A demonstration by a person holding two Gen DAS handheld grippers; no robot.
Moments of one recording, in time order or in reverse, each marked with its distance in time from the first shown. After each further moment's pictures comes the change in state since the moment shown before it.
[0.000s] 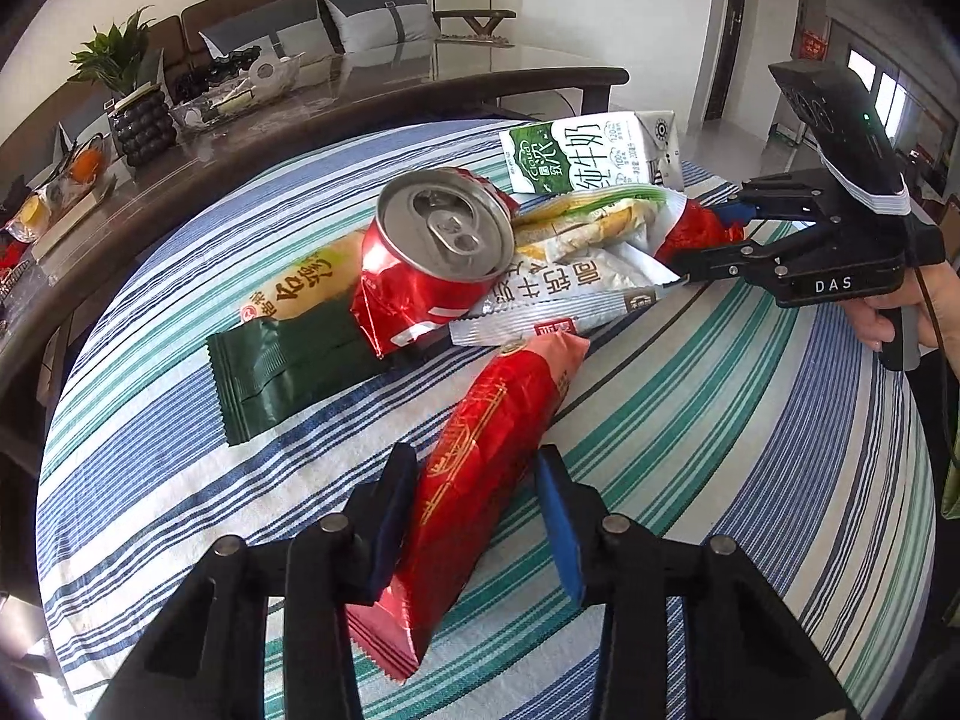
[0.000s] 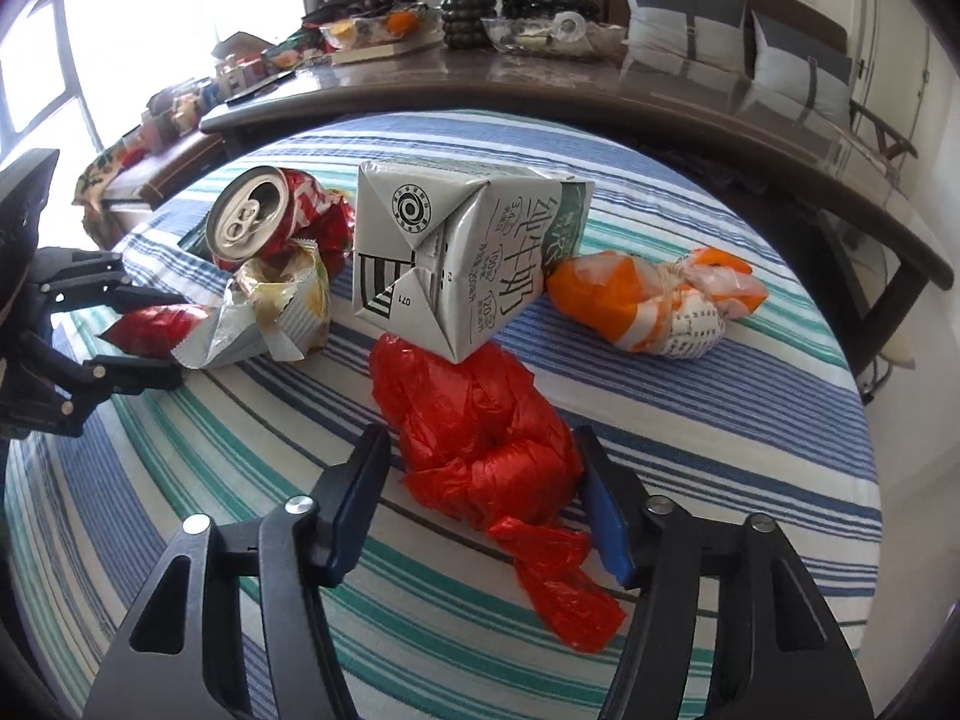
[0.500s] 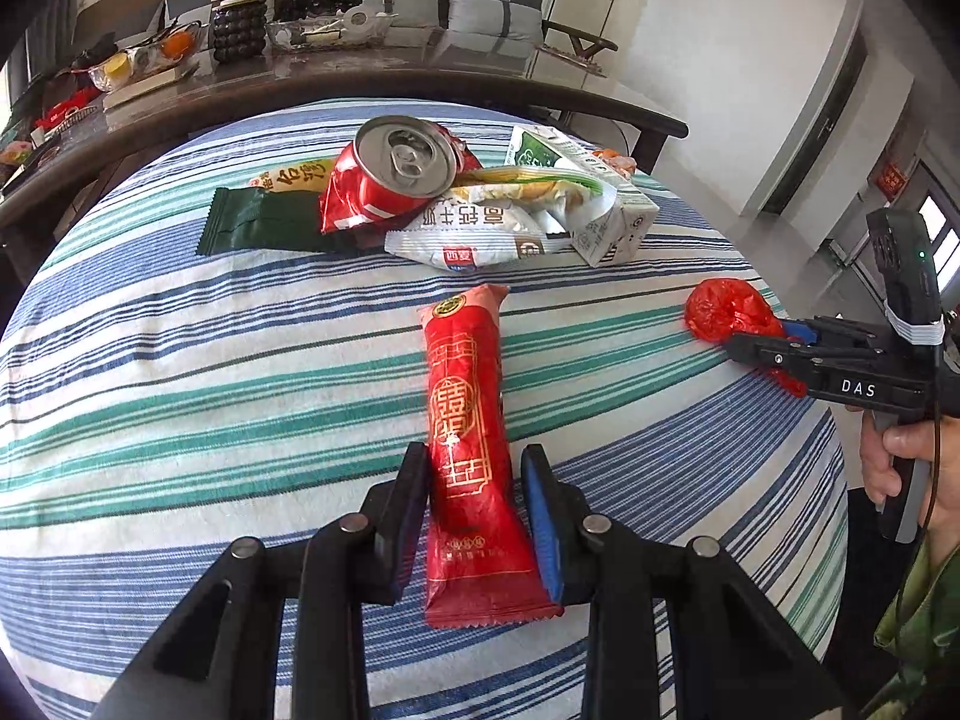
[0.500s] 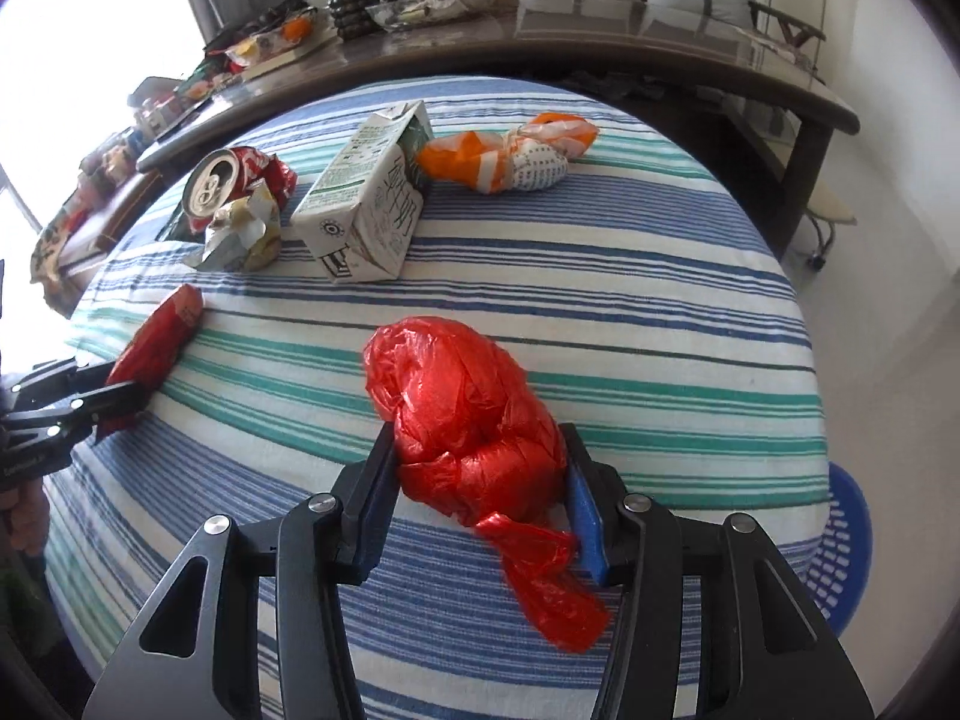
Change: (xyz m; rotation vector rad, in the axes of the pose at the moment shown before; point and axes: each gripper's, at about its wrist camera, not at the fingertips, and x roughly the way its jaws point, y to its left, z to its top) left arm -0.029 -0.059 -0.035 -0.340 -0.016 0.000; right arm -0.061 -0.024 -0.066 0.254 0.068 -0.060
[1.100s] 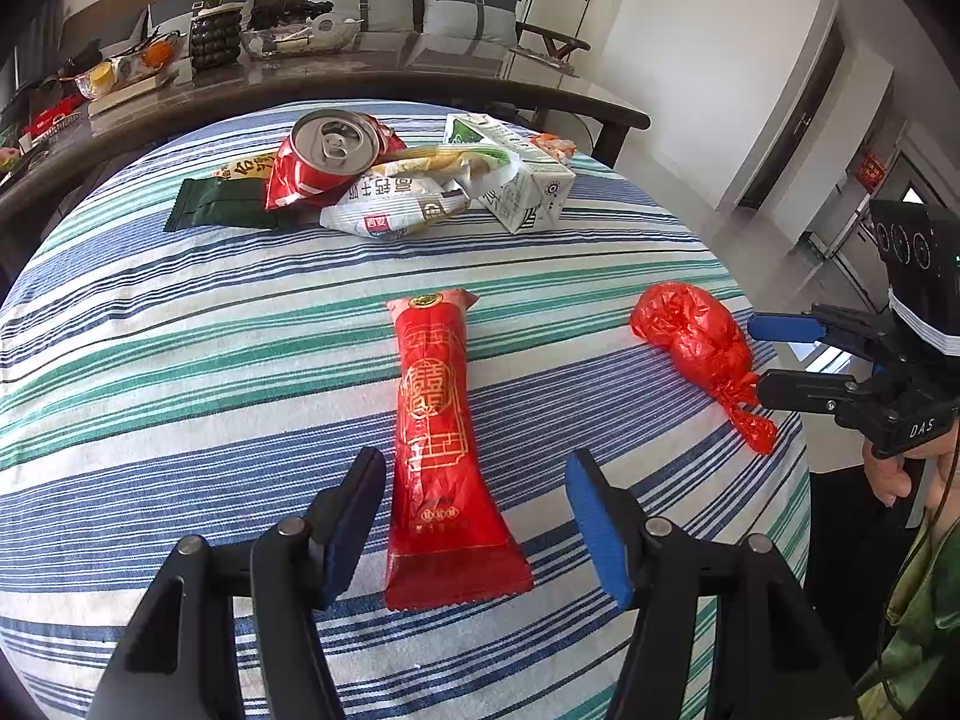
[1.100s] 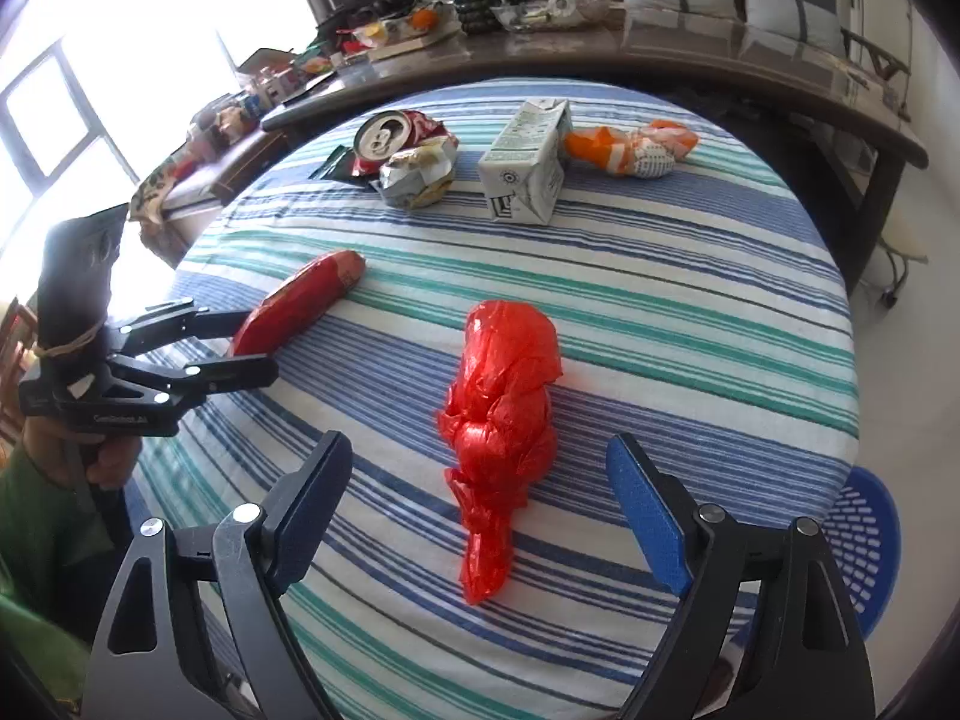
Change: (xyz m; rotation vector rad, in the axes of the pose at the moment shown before) left arm -0.013 -0.031 -0.018 0.029 -0.005 -0.042; right arm -0.045 0.022 -0.038 -0.138 -0.011 0.194
